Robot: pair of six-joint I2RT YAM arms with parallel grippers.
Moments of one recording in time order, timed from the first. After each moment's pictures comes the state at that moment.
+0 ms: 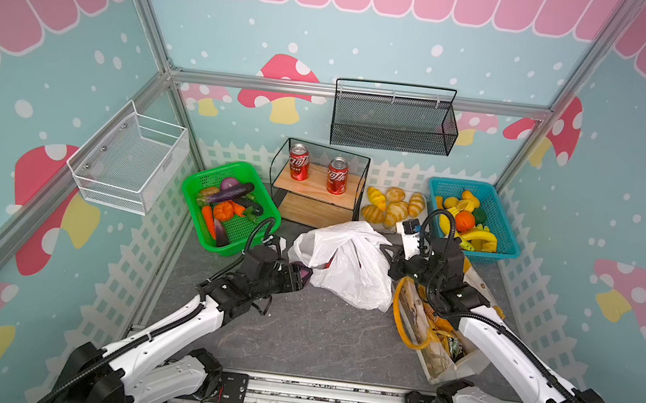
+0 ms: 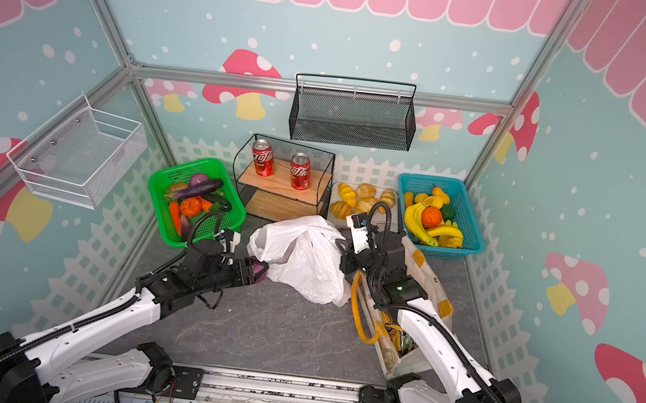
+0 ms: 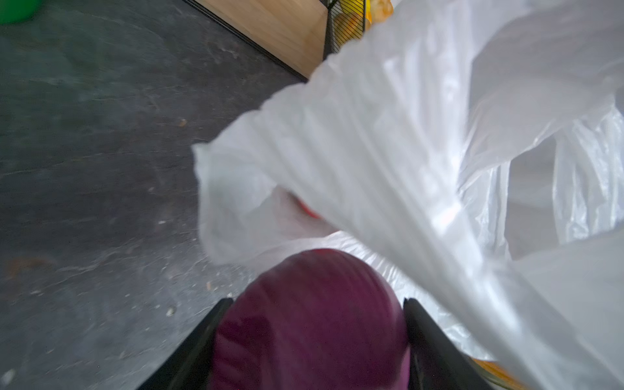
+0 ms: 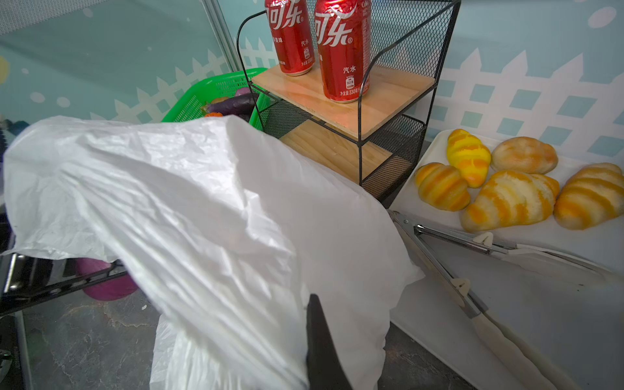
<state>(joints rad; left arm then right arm) -0.54 1.11 0.67 -0.16 0.17 -0.77 0.41 1.13 0.81 -0.03 -0.32 0.07</state>
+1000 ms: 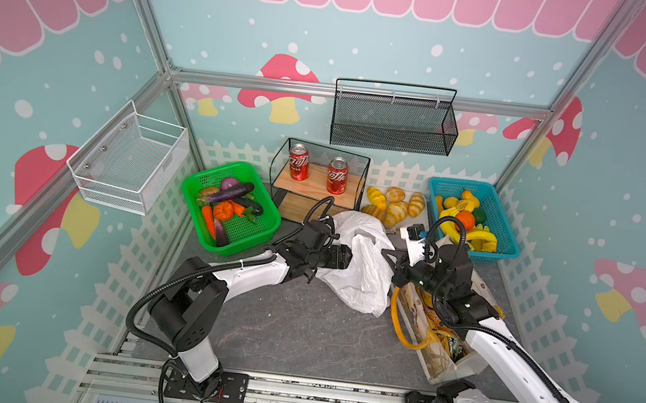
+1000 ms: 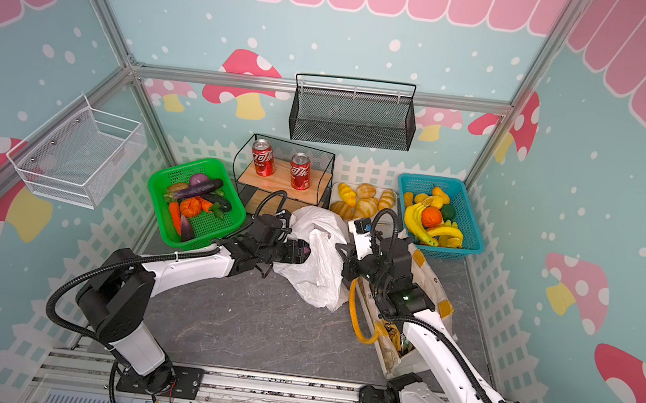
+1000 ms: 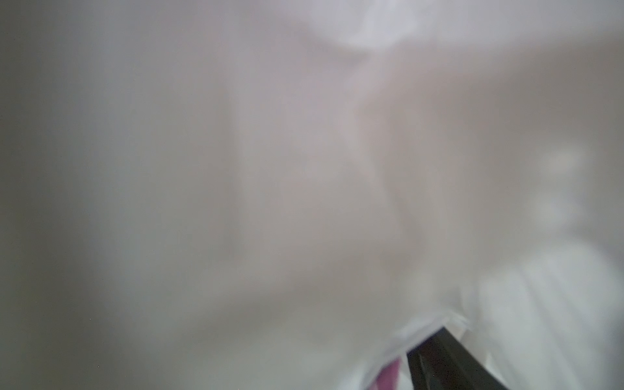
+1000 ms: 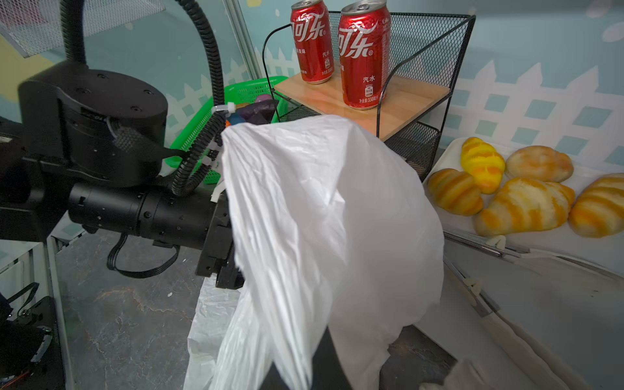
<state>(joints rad) -0.61 1.65 1.03 -0.03 0.17 -0.59 0.41 1.04 0.77 -0.07 -0.35 0.07</state>
